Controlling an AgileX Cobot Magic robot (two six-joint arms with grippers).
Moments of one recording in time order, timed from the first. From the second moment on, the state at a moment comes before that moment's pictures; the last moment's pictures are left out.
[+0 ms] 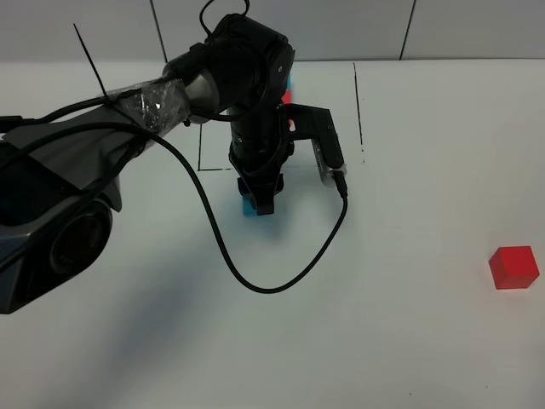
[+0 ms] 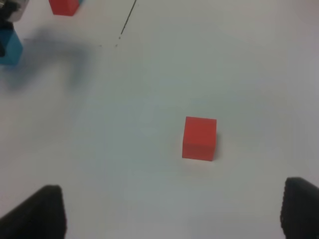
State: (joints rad) left arm -0.61 2.40 -2.03 0.01 1.19 0.84; right arm 0.06 0.00 -0.49 0.00 1.06 0.03
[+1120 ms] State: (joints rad) left arm -0.61 2.44 -2.02 -0.04 1.19 0.91; right arm 0.06 0.00 -0.49 0.00 1.06 0.03
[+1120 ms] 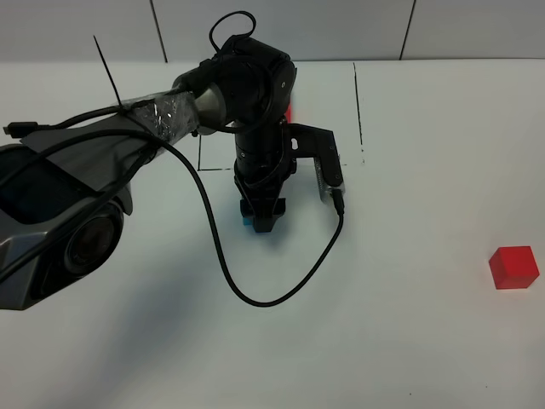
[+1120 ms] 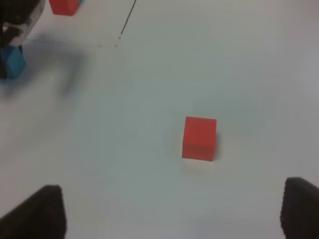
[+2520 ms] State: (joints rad) left arm 0.00 1.67 -1.48 -0.04 1.09 0.26; right arm 0.06 0.00 -0.49 0.00 1.06 0.03
